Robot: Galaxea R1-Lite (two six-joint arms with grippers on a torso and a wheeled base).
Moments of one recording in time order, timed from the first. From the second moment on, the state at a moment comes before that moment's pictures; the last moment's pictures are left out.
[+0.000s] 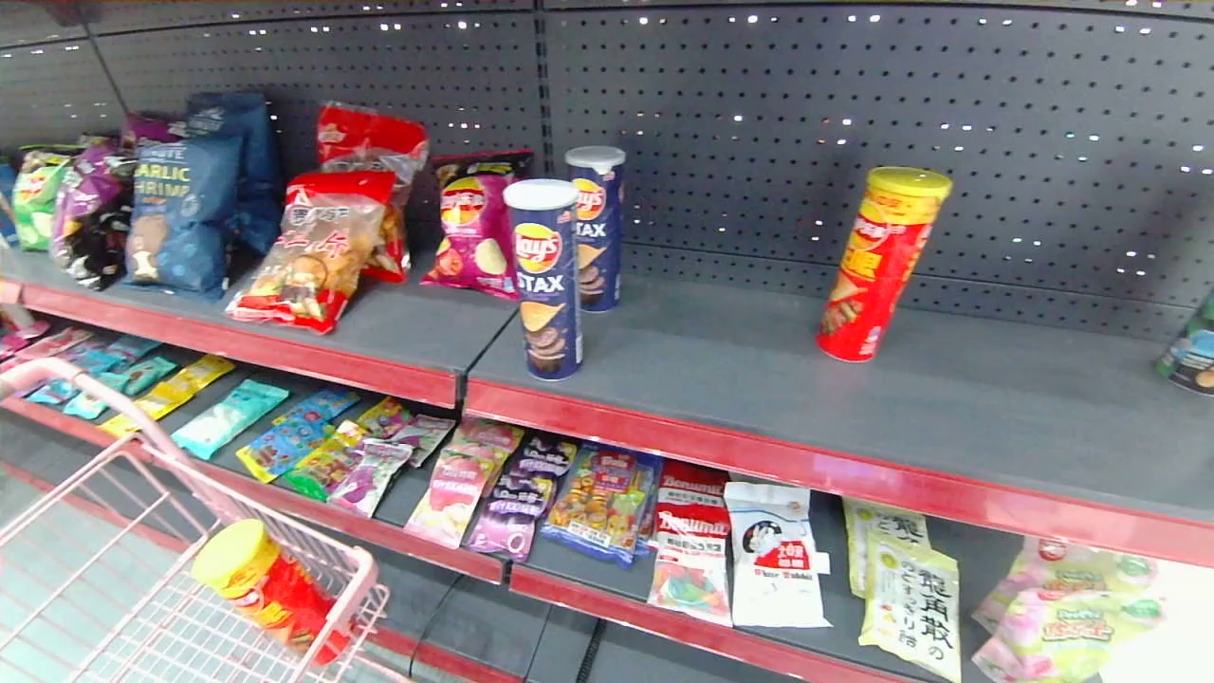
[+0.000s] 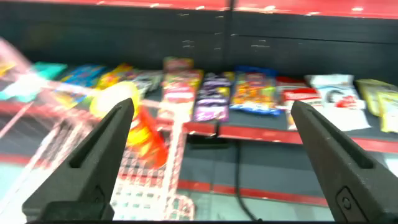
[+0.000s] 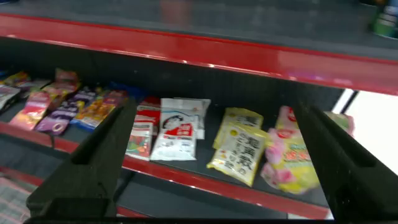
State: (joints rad) left arm -0.11 0.10 0.00 0.01 -0.03 0.01; right arm 0.00 0.00 0.00 0.01 -0.01 -0.01
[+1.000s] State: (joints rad) left arm -0.11 0.10 0.00 0.00 -0.03 0.01; right arm 0.00 0.00 0.00 0.00 -0.01 -0.01
